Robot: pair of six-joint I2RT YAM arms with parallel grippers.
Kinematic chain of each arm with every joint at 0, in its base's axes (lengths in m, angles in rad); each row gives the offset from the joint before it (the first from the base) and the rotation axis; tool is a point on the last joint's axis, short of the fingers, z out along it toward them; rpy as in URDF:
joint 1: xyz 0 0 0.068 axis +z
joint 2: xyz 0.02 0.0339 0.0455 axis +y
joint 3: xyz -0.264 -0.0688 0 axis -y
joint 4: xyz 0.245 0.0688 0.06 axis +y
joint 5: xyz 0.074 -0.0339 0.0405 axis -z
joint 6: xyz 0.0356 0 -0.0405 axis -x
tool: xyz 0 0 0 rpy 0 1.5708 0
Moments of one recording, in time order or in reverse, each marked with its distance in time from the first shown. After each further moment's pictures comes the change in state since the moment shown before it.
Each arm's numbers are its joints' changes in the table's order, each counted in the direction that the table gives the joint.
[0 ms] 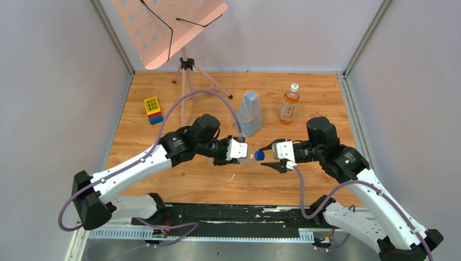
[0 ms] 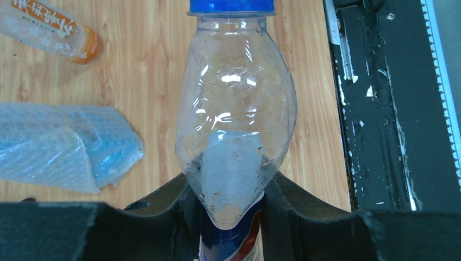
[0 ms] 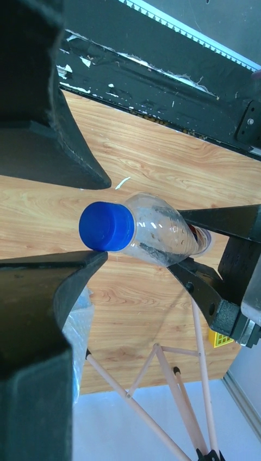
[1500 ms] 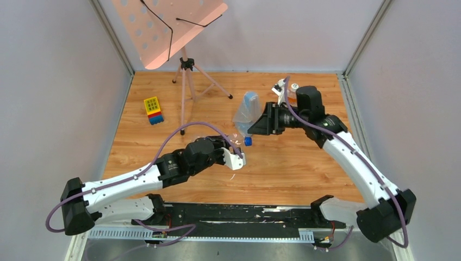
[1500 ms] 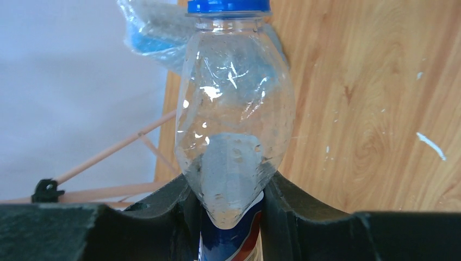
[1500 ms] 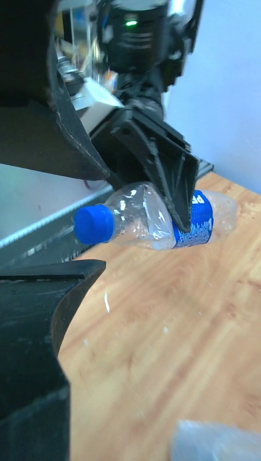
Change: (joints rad) left arm -0.183 -0.182 -0.298 -0.374 -0.822 -0.195; right arm -0.162 0.415 0.206 -0.162 0.111 -1.461
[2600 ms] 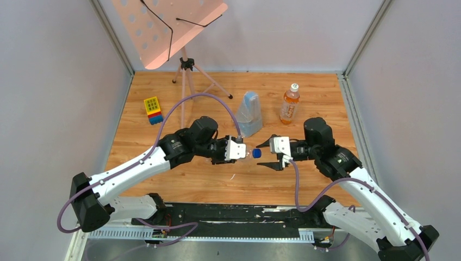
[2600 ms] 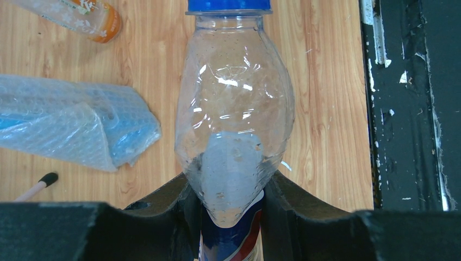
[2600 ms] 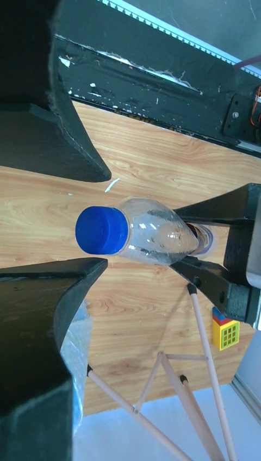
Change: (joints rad) left arm 0.190 0.157 0.254 0.351 0.737 0.167; right arm 0.151 -0.406 -0.294 -0.019 -0.120 1.318
